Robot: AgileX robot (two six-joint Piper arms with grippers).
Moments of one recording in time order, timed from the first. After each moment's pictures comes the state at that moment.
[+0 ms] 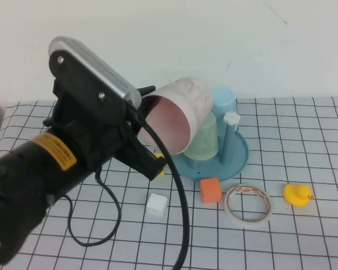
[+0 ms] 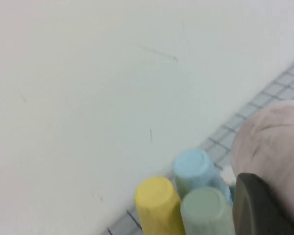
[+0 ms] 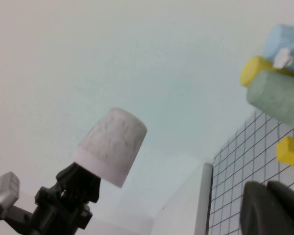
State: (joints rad) right arm -0.05 0.00 0.03 1.60 0.54 -0.36; left arm -0.64 1.17 -0.81 -0.04 -0.19 0.28
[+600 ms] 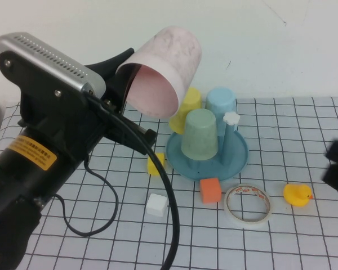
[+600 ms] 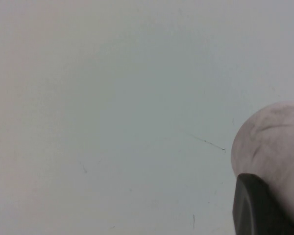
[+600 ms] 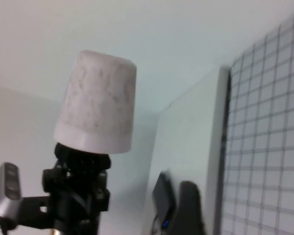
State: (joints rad) right arm -0.04 0.89 -0.44 1.70 0.93 -0.70; left arm -0.63 1.17 -0.72 -0.15 -0.58 0.33
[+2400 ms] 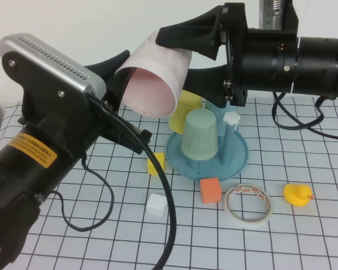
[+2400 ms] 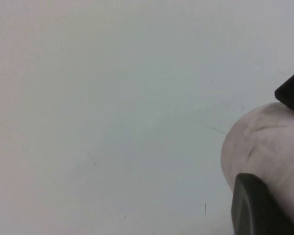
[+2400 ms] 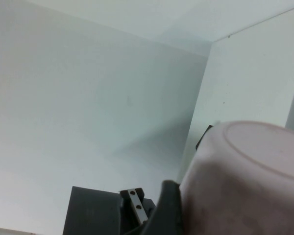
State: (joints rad) right arm 0.43 1.63 -1.29 1.70 0.82 -0.59; left arm -0.63 1.19 -0.72 -0.07 -0.57 0.30
